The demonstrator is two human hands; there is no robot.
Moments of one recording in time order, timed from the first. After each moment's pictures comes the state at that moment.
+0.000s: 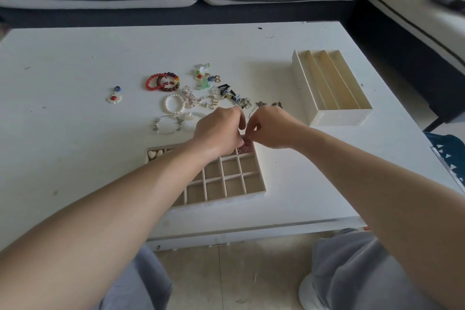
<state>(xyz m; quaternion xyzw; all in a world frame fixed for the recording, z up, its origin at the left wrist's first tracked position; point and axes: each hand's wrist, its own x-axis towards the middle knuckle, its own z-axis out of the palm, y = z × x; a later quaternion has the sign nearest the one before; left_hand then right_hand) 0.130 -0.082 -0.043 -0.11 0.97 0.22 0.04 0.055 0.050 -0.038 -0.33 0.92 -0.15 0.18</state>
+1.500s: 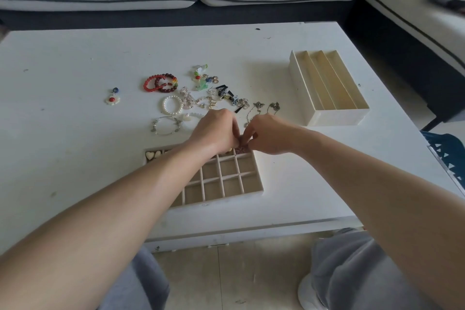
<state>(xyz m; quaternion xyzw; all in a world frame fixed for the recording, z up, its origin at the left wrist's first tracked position) 0.125 -0.085 -0.047 -0.14 0.95 0.28 0.06 0.059 0.053 -0.041 -0.38 0.89 -0.10 0.24</state>
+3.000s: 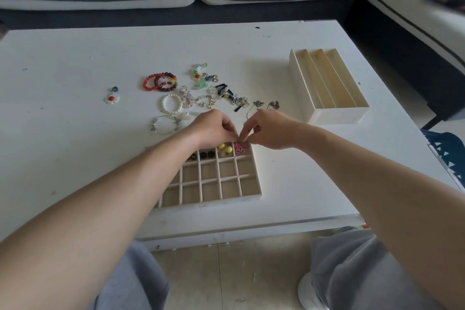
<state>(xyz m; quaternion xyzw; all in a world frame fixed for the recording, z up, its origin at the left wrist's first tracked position) 0.123 -0.107 -0.054 -0.14 0.90 0.38 0.12 0.057 0.059 -0.030 -0.38 0.88 -0.17 0.24</state>
